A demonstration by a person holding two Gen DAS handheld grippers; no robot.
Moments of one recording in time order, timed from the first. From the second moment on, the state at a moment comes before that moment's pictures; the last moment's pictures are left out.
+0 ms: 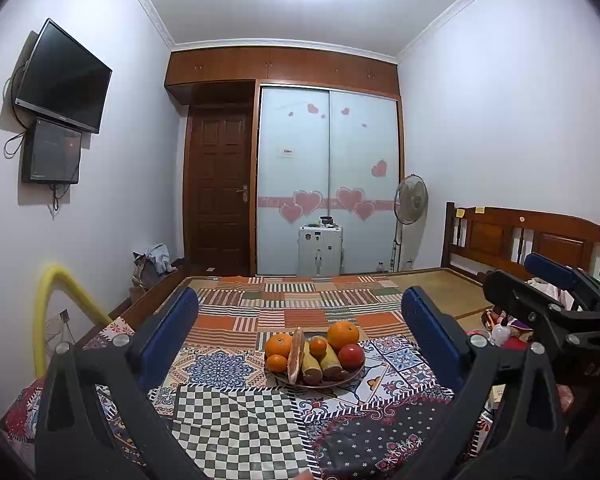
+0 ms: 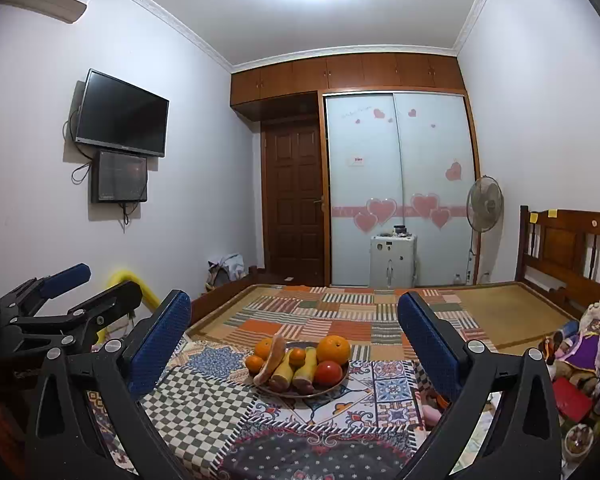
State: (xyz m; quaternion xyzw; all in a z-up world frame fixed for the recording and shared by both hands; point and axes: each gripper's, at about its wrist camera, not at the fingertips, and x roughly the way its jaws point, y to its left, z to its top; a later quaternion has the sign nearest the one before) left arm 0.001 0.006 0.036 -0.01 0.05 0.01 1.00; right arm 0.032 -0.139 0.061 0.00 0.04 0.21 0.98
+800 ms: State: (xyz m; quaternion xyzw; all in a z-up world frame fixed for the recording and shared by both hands) left arm 0.003 0.007 0.033 -0.02 0.05 0.01 1.00; right arm 0.031 -0.141 0.065 0.00 0.04 0.21 0.98
